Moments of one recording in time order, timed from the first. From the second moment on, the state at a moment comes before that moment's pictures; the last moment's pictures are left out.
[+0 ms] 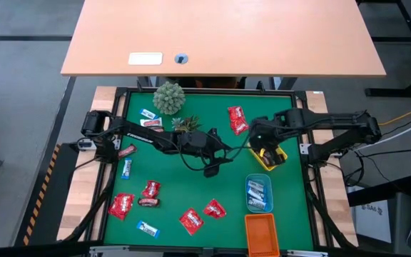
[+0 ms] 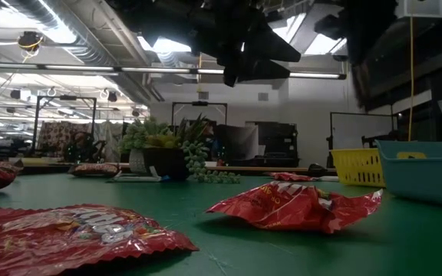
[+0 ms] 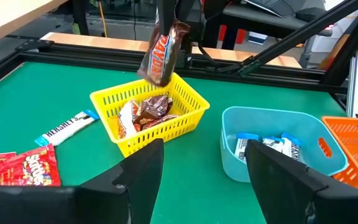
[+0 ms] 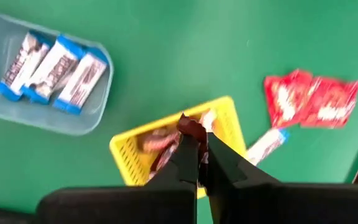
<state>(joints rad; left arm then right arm) -0.03 1.81 1.11 0.35 -0.05 -0.13 0.03 1.38 1.38 -1.35 0.03 -0.31</state>
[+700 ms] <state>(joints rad) -0.03 1.81 1.11 0.35 -0.05 -0.13 0.03 1.38 1.20 -1.40 0.09 -0.13</state>
